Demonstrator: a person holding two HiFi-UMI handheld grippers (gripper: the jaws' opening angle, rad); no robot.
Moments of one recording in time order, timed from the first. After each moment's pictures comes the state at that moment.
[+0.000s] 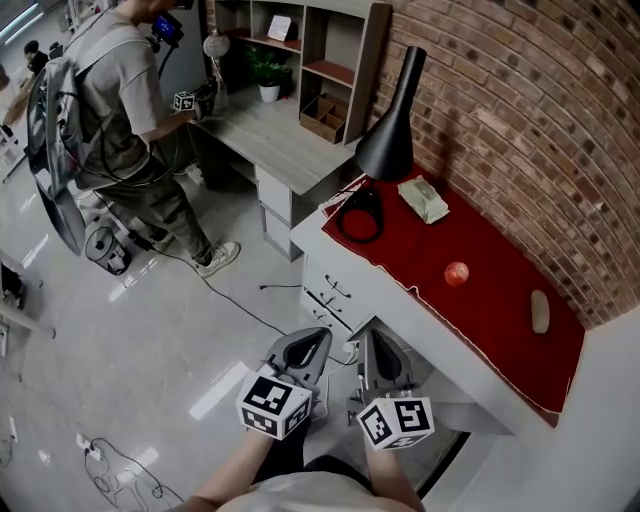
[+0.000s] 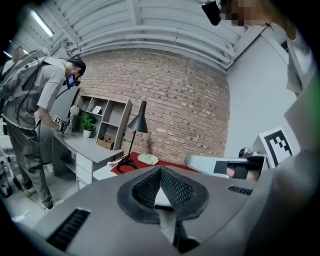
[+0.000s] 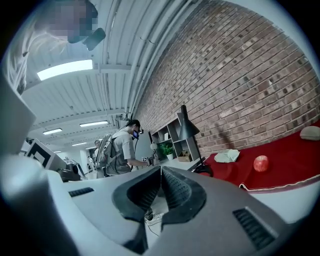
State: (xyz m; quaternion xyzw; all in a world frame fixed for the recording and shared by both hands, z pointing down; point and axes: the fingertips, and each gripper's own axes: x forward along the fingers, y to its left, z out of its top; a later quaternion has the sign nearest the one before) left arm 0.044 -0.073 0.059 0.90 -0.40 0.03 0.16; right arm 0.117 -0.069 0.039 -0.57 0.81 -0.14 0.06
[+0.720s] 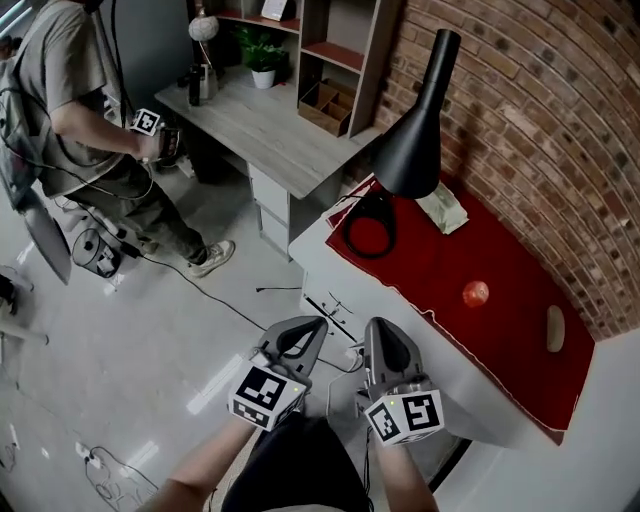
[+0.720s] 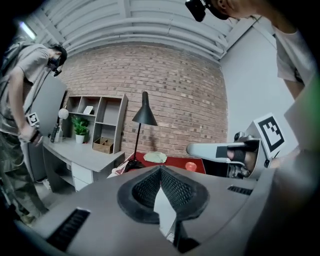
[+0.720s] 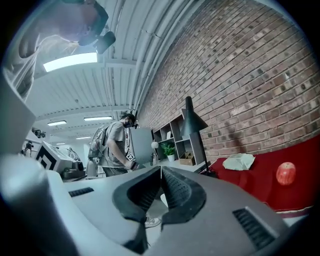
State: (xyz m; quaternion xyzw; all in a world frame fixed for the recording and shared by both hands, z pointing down) left arm 0.027 -0.185 0.108 0.92 -0.37 0.08 0.11; right arm 0.106 -0.181 0.070 -0.55 0.83 -0.10 0.04
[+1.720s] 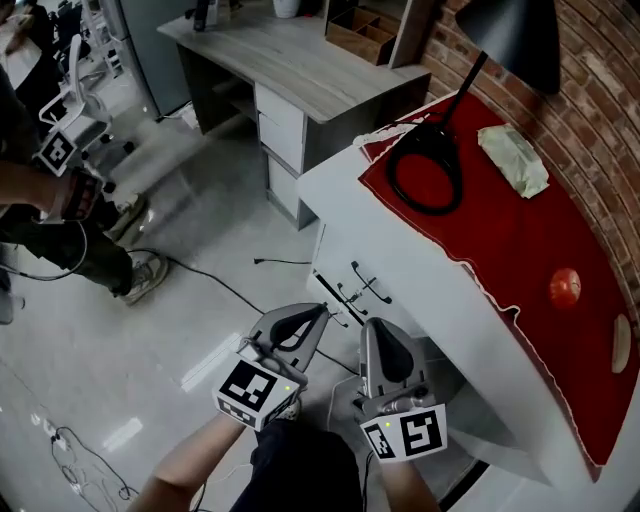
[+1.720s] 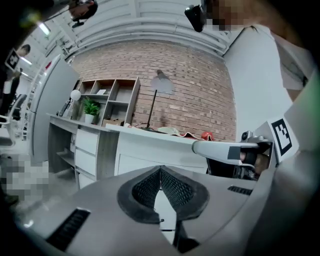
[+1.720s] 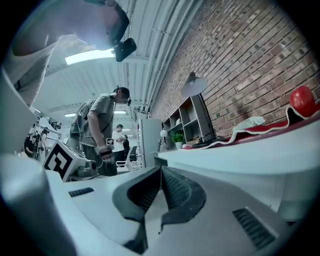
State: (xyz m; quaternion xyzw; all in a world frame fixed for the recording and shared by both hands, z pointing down) left arm 0.023 -0.222 0.340 0.91 -0.40 0.06 0.11; right arm 0.084 -0.203 0.290 -0.49 0.87 -0.06 0.03
